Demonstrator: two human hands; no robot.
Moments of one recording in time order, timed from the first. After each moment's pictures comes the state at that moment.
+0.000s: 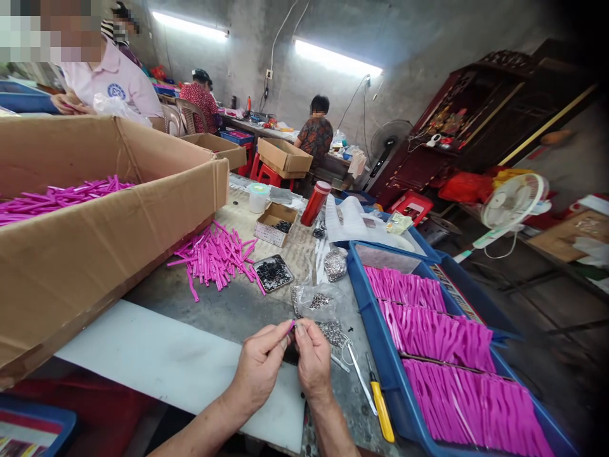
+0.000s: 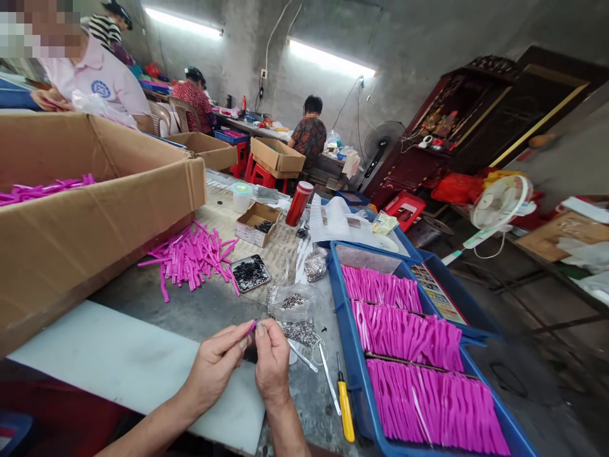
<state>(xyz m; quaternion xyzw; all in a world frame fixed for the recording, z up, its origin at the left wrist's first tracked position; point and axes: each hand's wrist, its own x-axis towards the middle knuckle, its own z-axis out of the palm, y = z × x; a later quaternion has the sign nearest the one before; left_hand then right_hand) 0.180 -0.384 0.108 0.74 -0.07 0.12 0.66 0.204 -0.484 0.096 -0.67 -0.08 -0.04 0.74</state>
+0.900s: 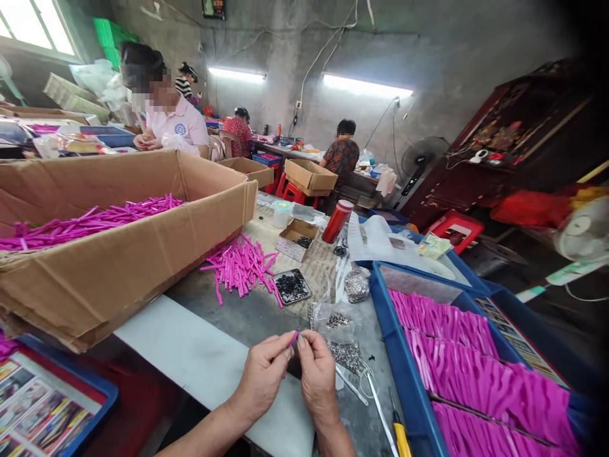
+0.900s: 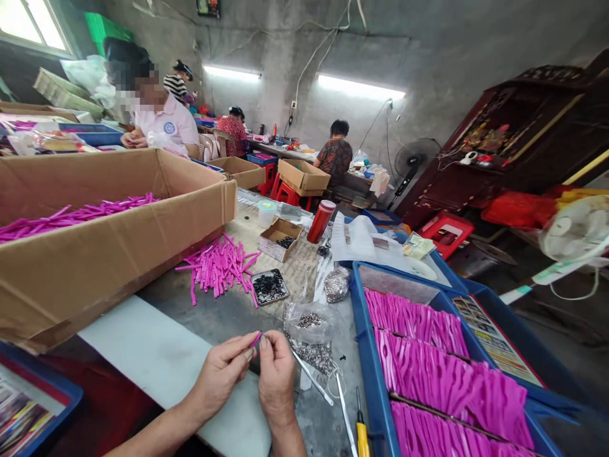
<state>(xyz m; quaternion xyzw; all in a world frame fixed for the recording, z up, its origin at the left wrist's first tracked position) 0.173 -0.380 0.108 0.71 0.01 0.09 0.70 0.206 -0.476 0.085 -0.71 -0.08 -0.03 0.70</state>
